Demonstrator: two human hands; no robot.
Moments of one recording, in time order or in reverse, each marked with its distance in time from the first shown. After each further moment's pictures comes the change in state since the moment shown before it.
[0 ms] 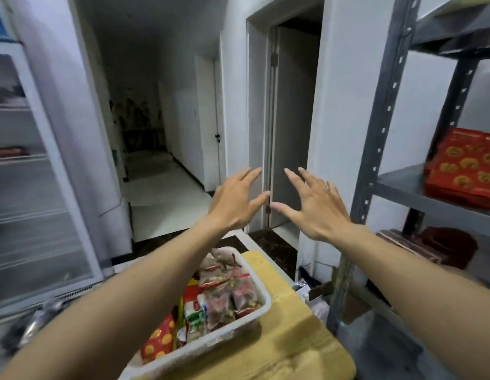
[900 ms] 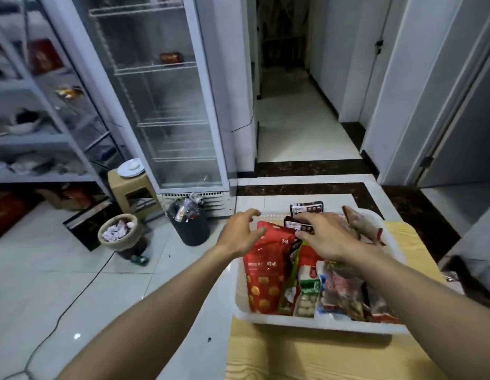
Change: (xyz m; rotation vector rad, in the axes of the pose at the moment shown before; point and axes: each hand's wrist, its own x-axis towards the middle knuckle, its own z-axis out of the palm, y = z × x) left_hand -0.181 -0.279 0.027 0.007 -0.189 -0.863; right_hand 0.067 -0.173 0.310 0.454 -0.751 -0.373
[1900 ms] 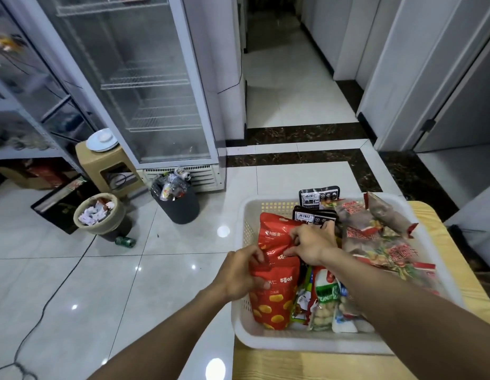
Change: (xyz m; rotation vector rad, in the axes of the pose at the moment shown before) left_hand 0.025 -0.113 0.074 -0.285 -0.316 -0.040; right_hand 0.114 0.032 0.118 -0.130 -0.184 0.233
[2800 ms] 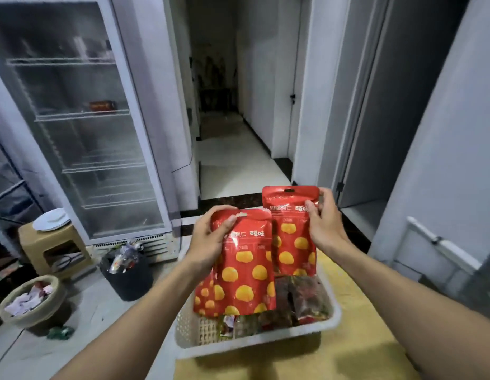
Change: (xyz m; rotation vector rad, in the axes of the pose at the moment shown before) left_hand -0.072 0.217 -0.009 -0.670 0.319 0.323; right_hand -0.201 0.068 -0.163 0.820 0.840 -0.080
